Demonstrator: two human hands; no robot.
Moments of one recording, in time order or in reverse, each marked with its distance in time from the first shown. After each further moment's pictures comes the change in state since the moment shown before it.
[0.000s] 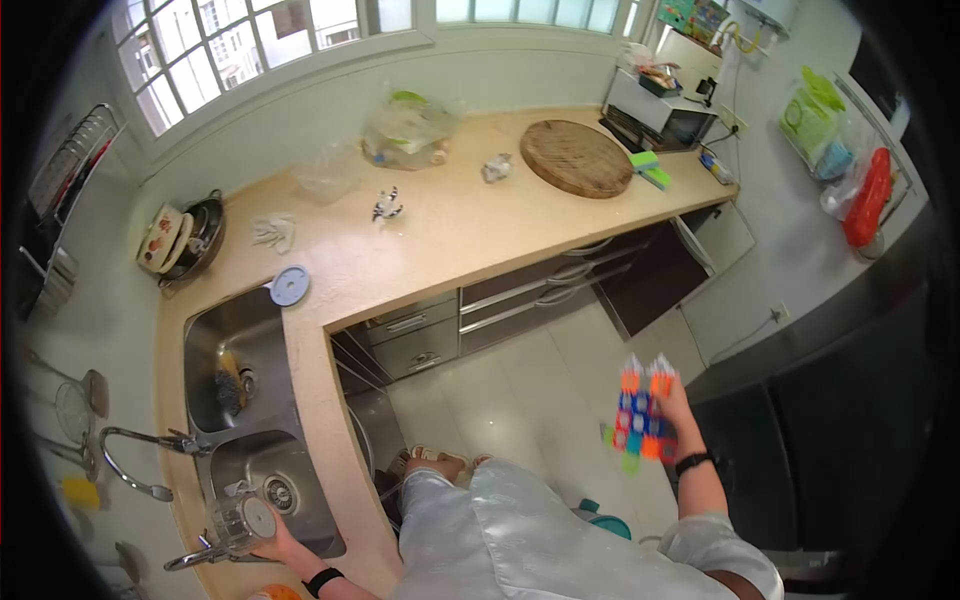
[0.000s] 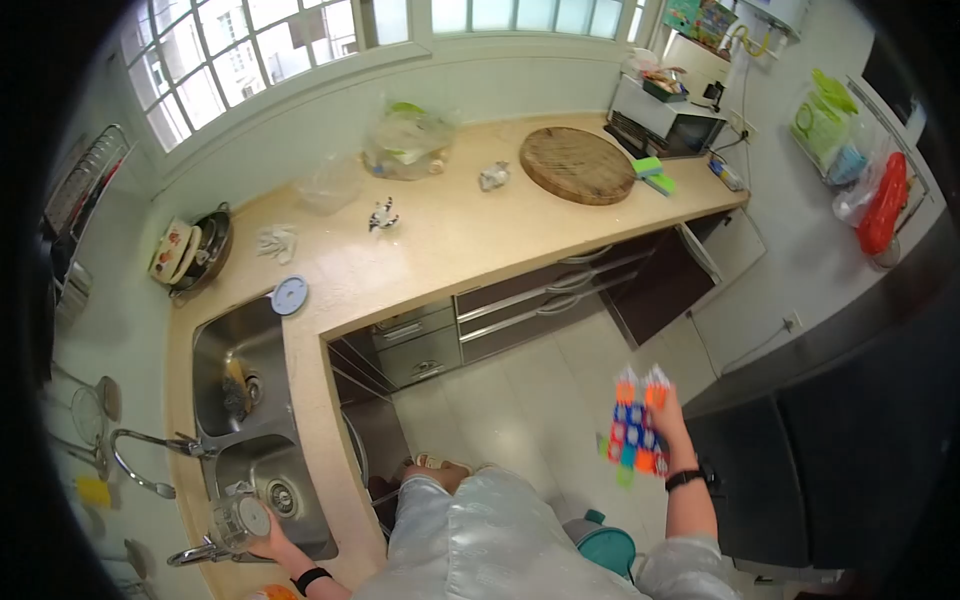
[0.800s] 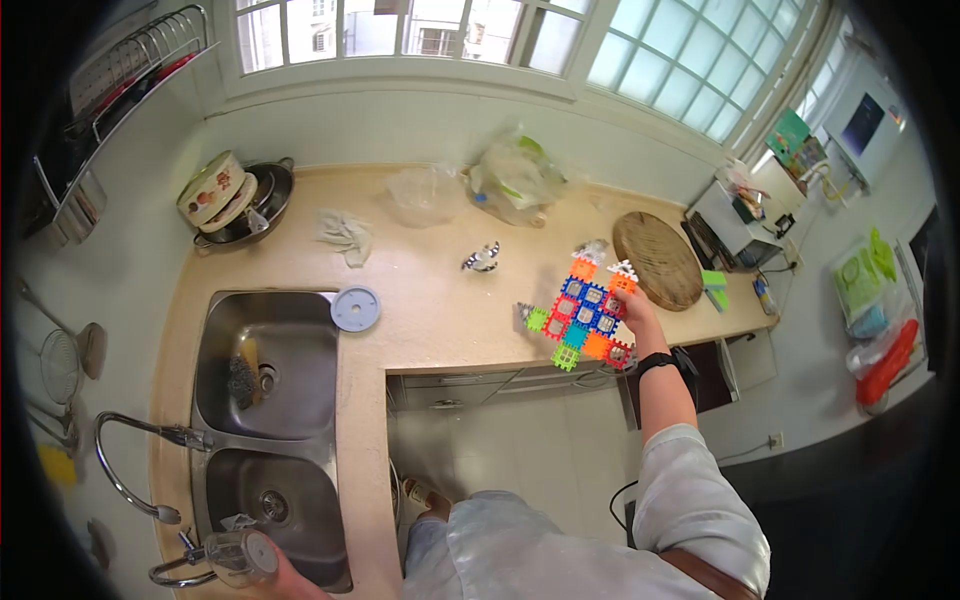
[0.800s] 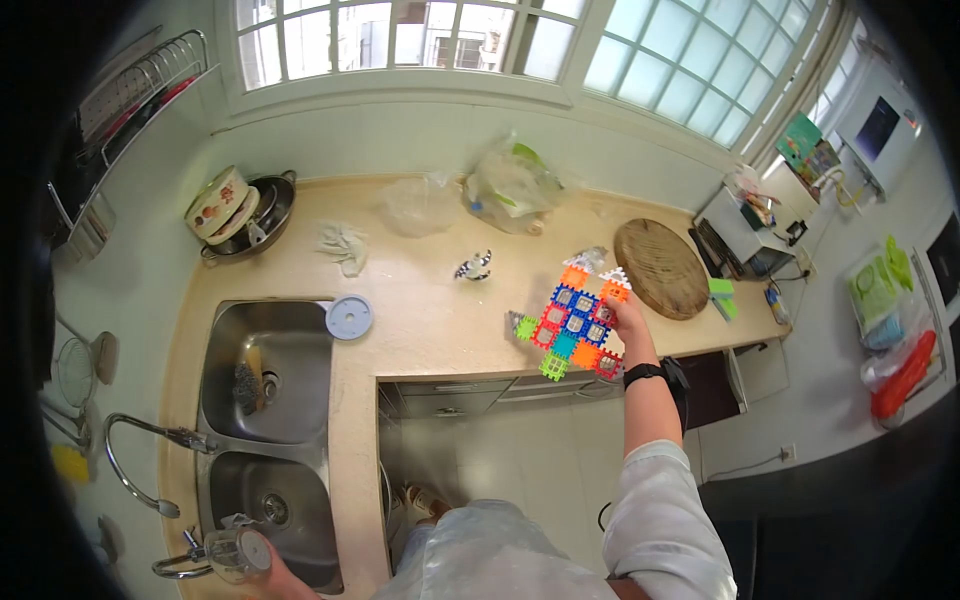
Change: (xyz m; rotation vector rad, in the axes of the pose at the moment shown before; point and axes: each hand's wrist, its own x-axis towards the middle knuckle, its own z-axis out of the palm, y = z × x) left_hand 0.028 0.006 -0.023 -0.225 0.285 0.185; right_hand 0.339 -0.296 0.176 0.749 -0.240 0.168
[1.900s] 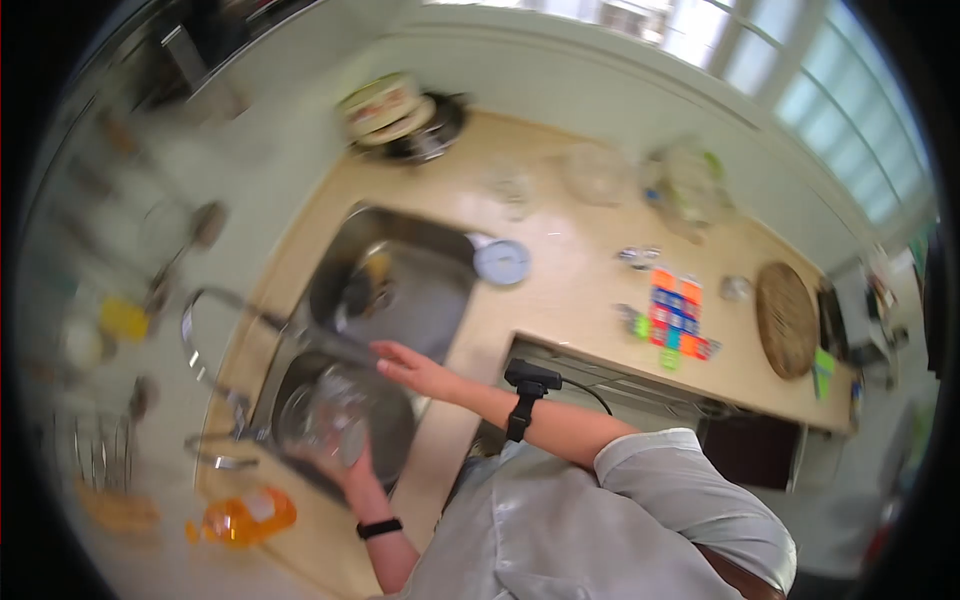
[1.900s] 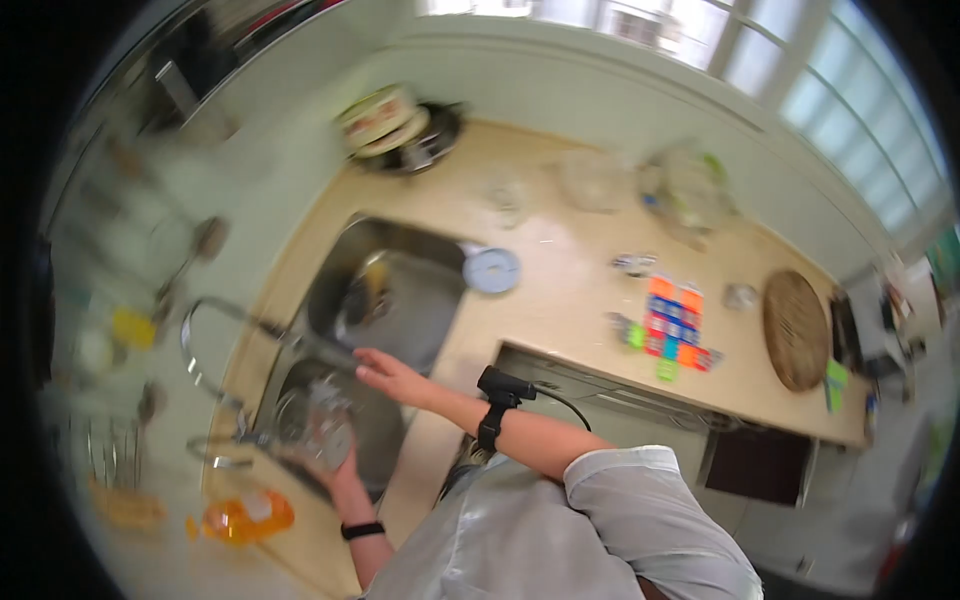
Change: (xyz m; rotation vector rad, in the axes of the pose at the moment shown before) left_hand -0.069 -0.079 0.051 -0.053 -0.196 -0.287; right_hand -0.335 0.118 0.438 -0.068 -1.562 -0.052
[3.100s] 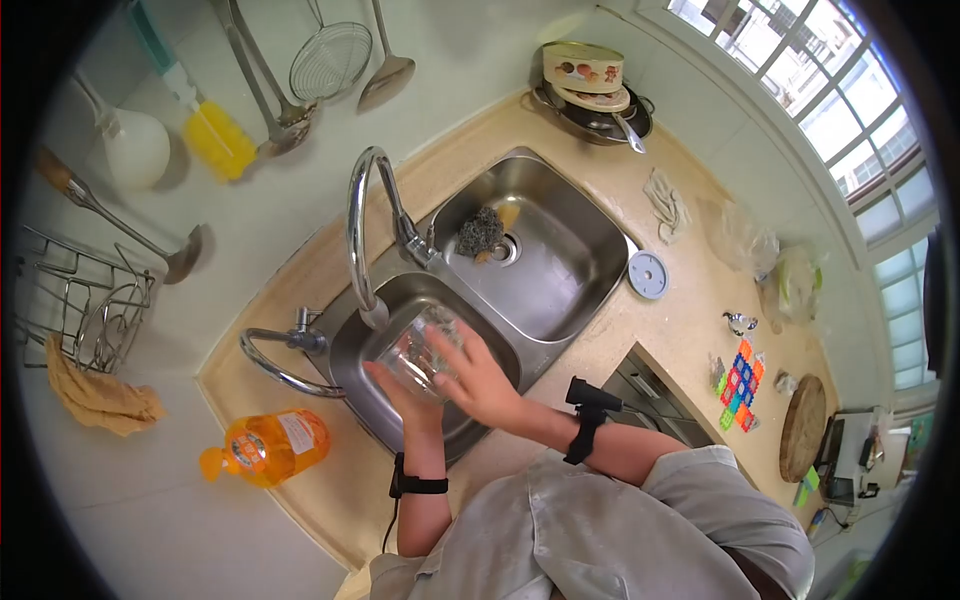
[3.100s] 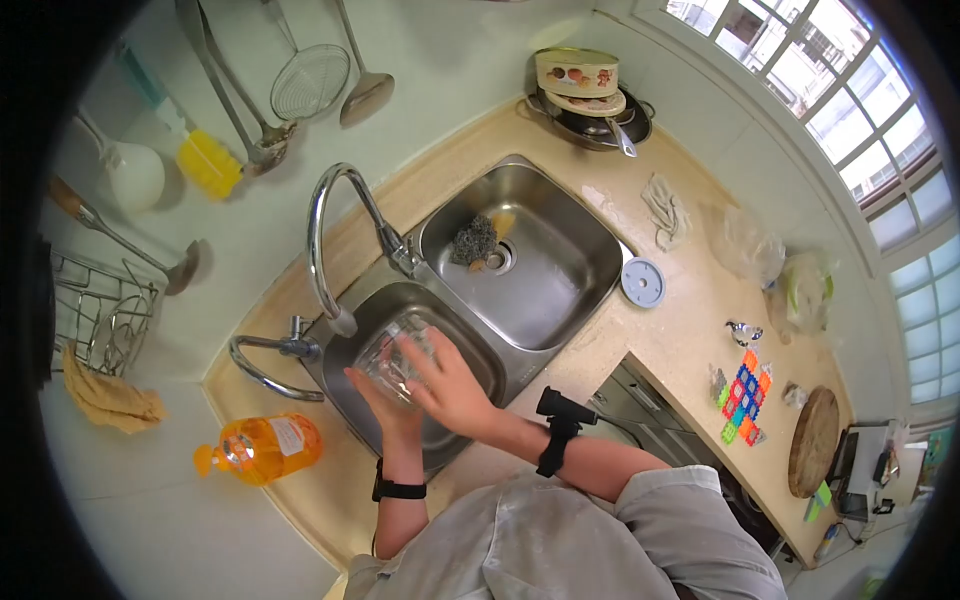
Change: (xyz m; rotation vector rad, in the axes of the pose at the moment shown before) left_hand 0.034 0.058 -0.003 0.350 -0.079 0.116; right_hand 0.028 0.009 0.137 -0.873 -0.060 -0.299
